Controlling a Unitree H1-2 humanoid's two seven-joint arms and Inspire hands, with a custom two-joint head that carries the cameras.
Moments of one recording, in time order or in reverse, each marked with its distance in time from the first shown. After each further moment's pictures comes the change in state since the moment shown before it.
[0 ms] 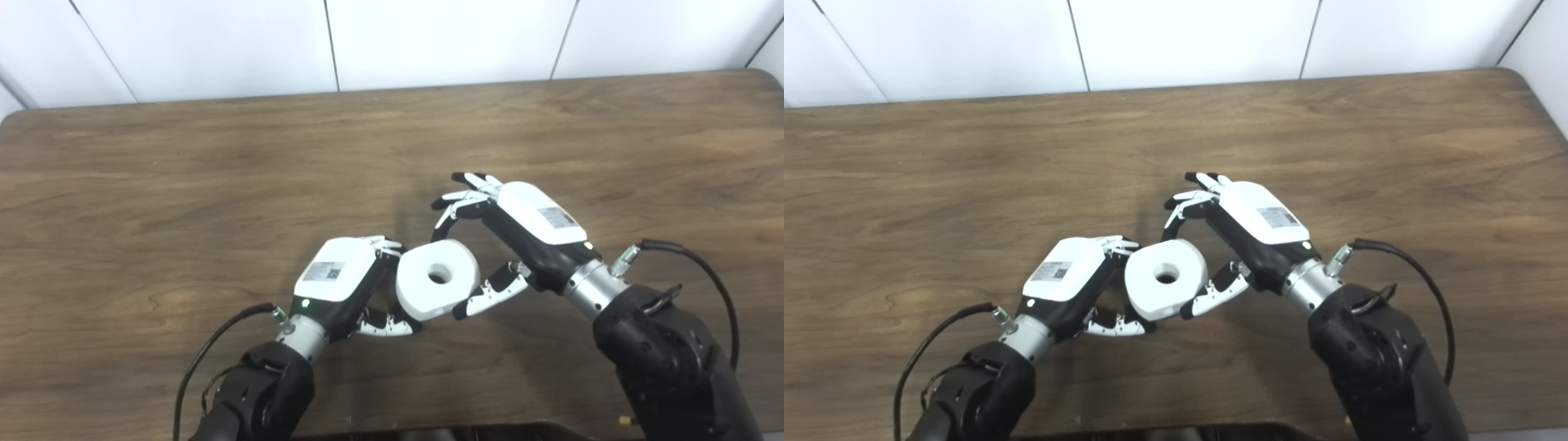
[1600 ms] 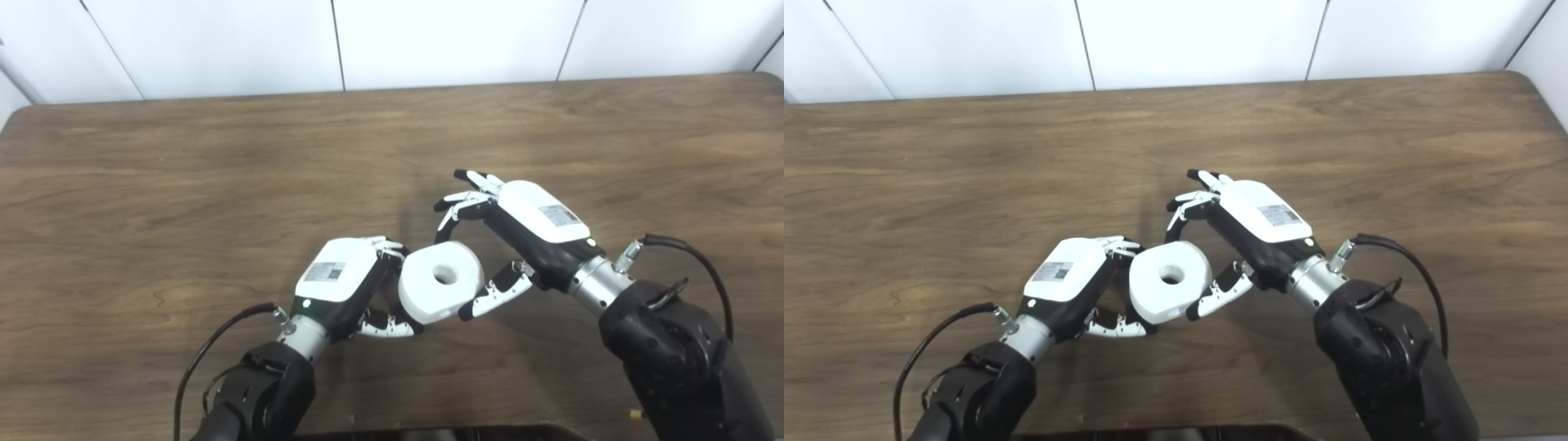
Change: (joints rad) left arm 0.001 -0.003 -0.001 -0.006 0.004 0.000 -0.014; right arm -0.027 -0.049 -0.003 -0.016 0.007 0.017 0.043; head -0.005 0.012
